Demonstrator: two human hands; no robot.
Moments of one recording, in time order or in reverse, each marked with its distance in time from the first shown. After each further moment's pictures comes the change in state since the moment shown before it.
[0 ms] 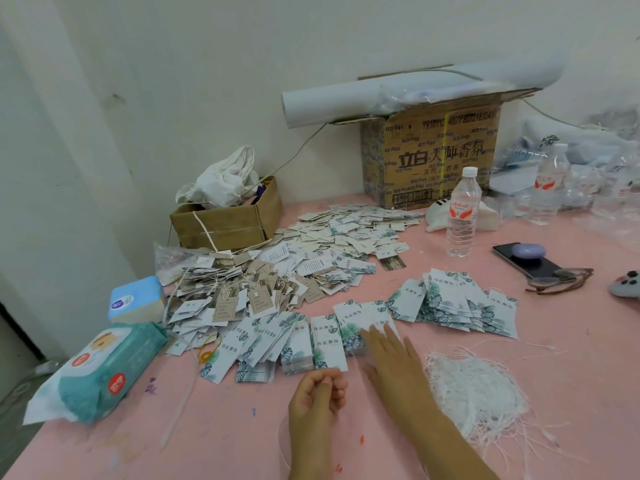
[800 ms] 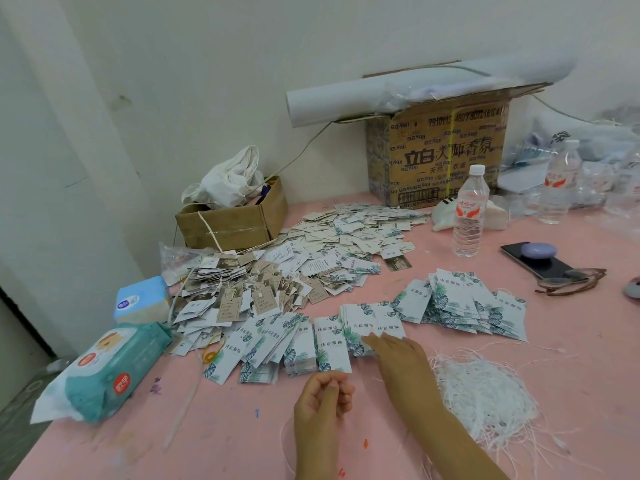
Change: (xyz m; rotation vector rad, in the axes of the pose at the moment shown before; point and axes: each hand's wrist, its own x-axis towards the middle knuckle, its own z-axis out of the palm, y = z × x) left_hand -0.003 0.001 0.001 0.092 -0.019 0.004; right_hand 0.001 0.000 -0.013 0.042 0.262 -0.125
